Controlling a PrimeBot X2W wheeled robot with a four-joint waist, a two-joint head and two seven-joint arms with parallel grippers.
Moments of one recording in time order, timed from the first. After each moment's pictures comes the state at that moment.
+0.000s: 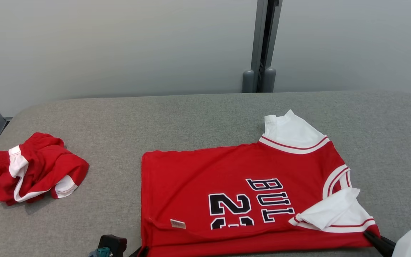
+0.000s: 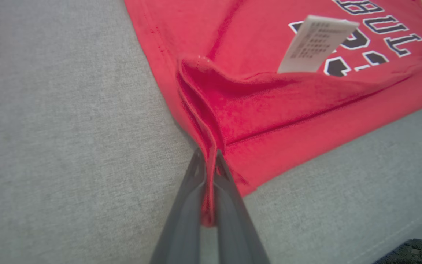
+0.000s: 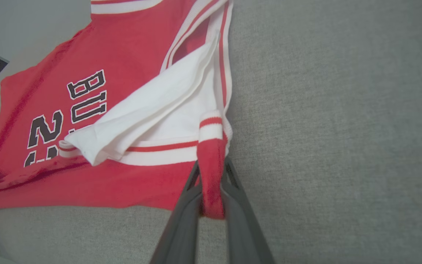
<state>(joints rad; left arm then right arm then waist) -0.10 0.27 -0.61 0.53 -0.56 0.00 0.00 -0.16 -0.56 0.53 0.55 1.12 0.13 0.16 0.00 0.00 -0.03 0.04</state>
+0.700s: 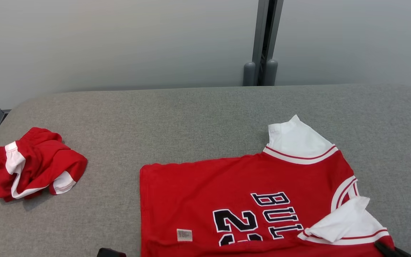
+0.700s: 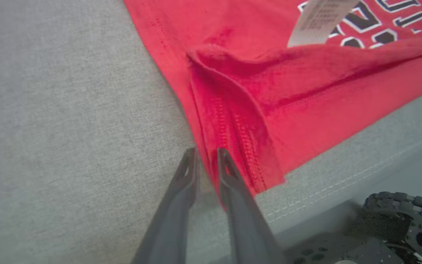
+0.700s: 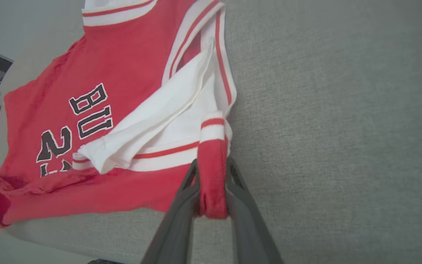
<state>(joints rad) 0.08 0.44 -0.62 0.11 -0.57 0.14 0.25 0.08 -0.54 0.23 0.29 1.04 0.13 0.34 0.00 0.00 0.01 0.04</state>
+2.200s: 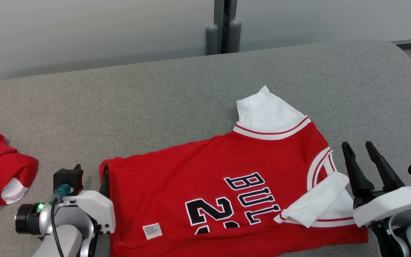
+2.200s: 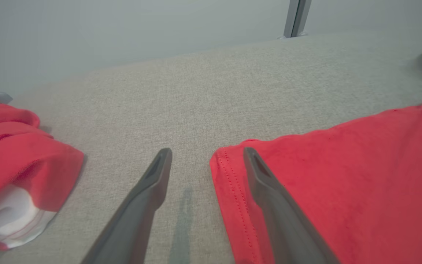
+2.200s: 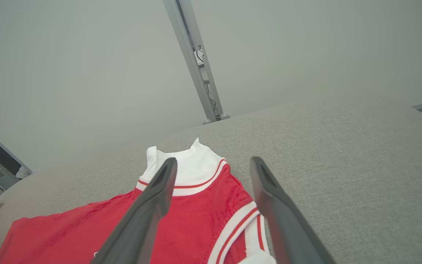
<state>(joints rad) -0.29 0.30 -0.47 0.47 -0.51 0.28 -0.08 -0.16 -0.23 0.13 0.20 0.58 0.13 -0.11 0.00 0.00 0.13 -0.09</state>
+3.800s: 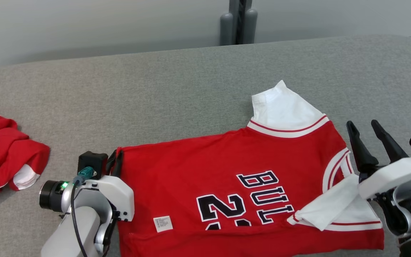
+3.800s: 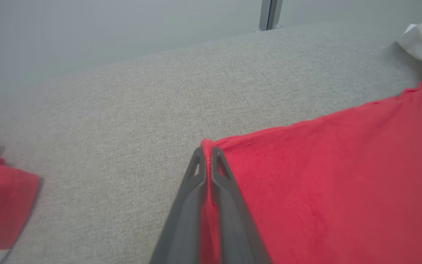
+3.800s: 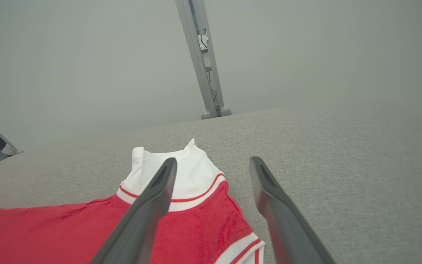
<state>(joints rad) -0.45 0.26 -0.56 0.66 -0.51 0.16 -0.10 -0.30 -0.29 0.18 0.33 0.57 0.13 -0.10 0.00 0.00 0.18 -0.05</state>
